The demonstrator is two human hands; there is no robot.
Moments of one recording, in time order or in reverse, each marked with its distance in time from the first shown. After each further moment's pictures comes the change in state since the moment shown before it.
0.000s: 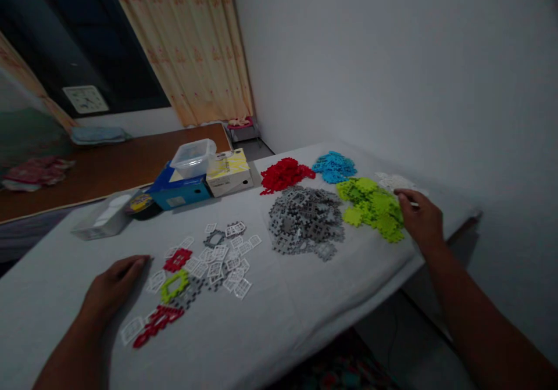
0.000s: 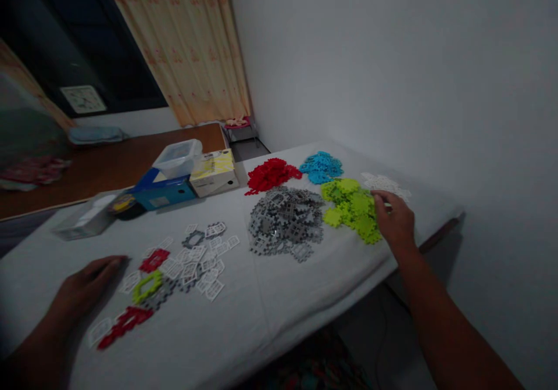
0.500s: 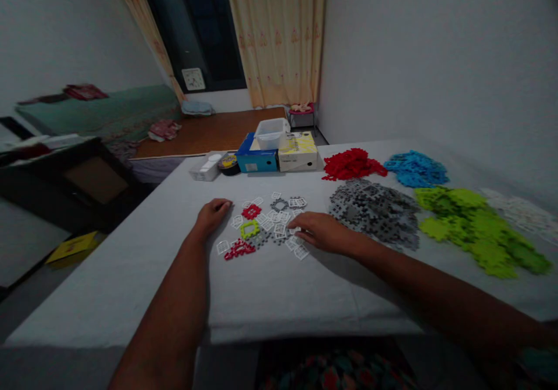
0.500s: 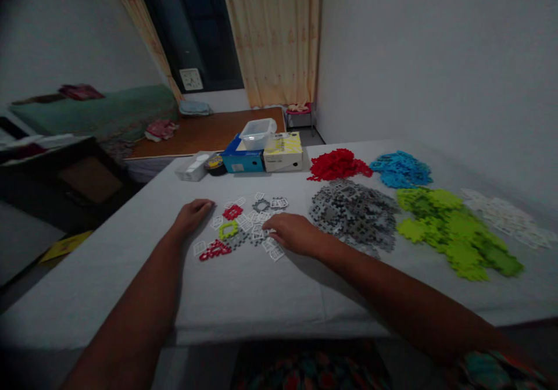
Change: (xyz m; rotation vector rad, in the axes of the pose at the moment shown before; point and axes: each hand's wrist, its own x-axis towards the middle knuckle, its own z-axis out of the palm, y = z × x) left_hand -0.017 0.008 0.010 -0.148 0.059 0.131; right_hand -0.112 -0.274 0.140 0.360 -1.153 -0.956
